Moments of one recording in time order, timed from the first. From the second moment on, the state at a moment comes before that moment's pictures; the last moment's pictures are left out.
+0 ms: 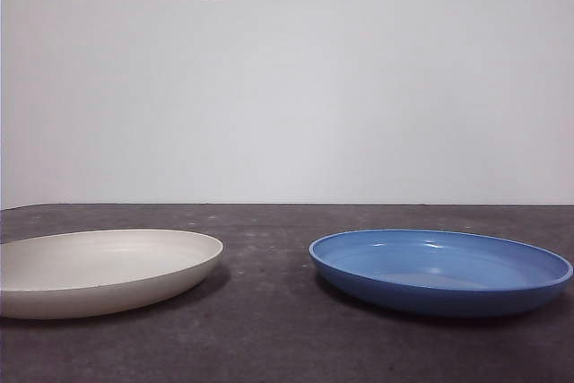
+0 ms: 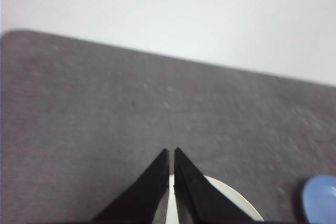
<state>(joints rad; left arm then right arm) -0.06 0.42 0.51 -0.29 0.14 -0.22 0.03 0.37 0.49 -0.33 -0.23 0.42</state>
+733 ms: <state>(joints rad) -0.35 0.73 0.82 -0.49 0.40 -0.20 0.14 0.67 0.85 -0.73 -0.72 0.16</state>
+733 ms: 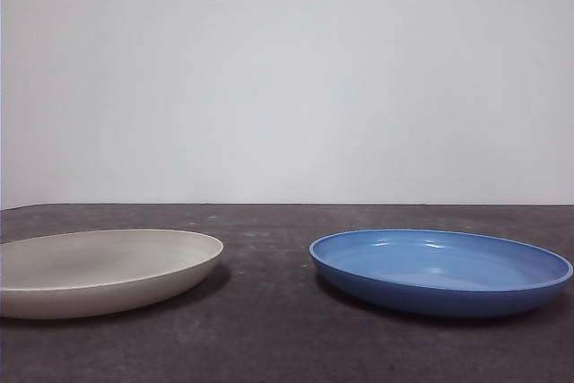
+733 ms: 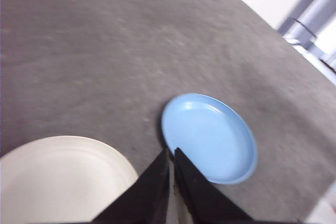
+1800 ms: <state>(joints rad) -0.27 0.76 0.93 -0.75 0.45 -0.30 0.16 0.67 0.85 -0.77 -0.68 0.07</state>
